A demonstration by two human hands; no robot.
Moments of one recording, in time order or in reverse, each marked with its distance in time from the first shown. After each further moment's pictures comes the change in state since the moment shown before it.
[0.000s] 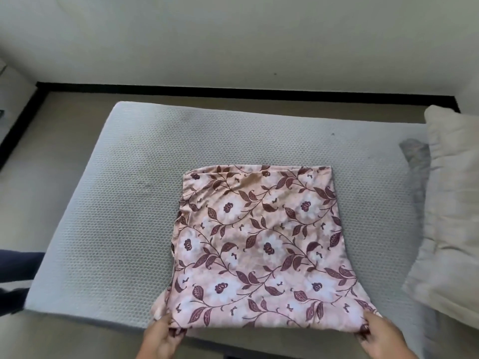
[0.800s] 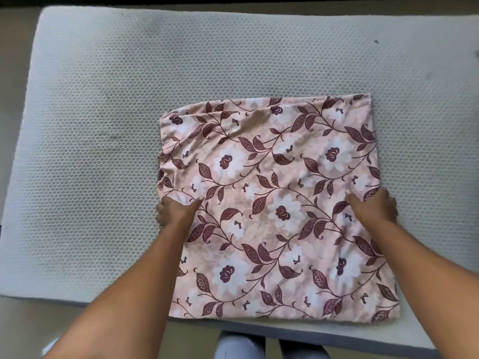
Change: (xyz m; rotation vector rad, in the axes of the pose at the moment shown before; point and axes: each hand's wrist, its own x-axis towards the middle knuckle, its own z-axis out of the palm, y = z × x) left_hand 0.085 0.088 0.195 1.154 0.241 0.539; right_hand 0.048 -0.136 0.159 -0.753 0.288 -0.414
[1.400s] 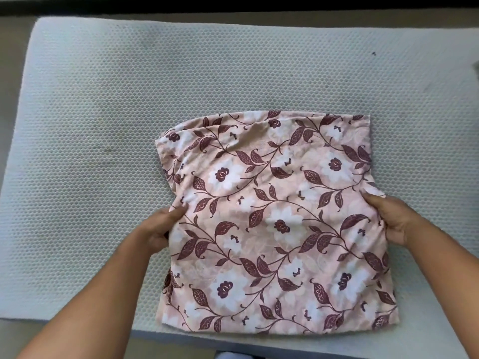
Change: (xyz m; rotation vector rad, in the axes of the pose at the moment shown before) left_hand 0.000 0.019 -0.065 -0.628 -0.733 -0.169; right_hand 0.028 -0.013 -0.043 0.733 -0.556 0.148
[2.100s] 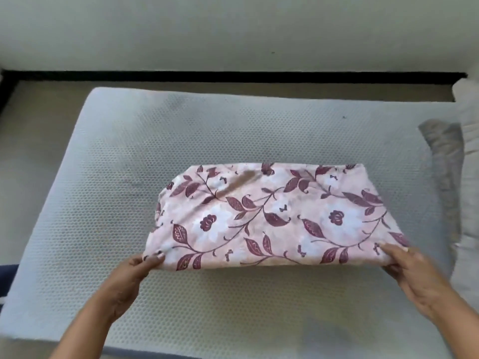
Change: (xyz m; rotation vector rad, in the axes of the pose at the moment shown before) left_hand -0.120 -0.040 -0.070 0.153 0.007 0.378; right_hand -0.148 0.018 -0.026 0.045 0.042 -0.361
